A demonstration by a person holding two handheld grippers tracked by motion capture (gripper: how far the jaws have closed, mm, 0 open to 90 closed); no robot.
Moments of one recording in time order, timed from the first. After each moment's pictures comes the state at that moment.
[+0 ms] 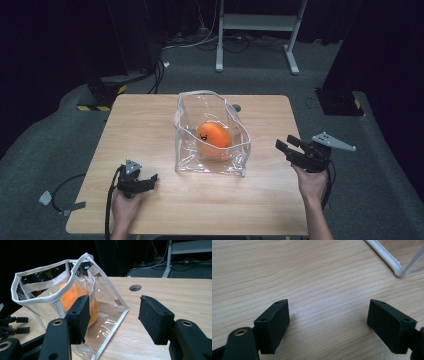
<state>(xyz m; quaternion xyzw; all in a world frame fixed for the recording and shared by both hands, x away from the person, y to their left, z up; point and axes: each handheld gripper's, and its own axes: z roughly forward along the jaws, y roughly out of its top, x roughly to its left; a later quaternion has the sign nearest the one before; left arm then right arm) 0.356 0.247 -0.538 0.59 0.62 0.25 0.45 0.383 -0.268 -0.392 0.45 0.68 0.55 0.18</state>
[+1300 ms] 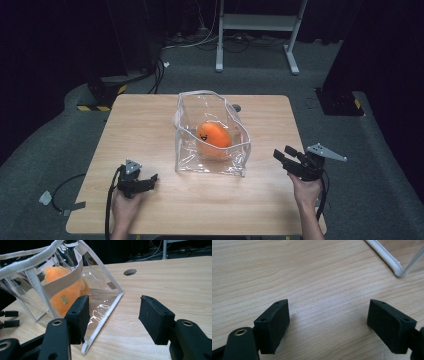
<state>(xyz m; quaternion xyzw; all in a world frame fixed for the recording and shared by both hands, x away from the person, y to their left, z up) 0.356 0.247 -0.538 0.59 0.62 0.25 0.45 0.381 -0.271 -0.439 0.48 0.67 0.54 0.17</state>
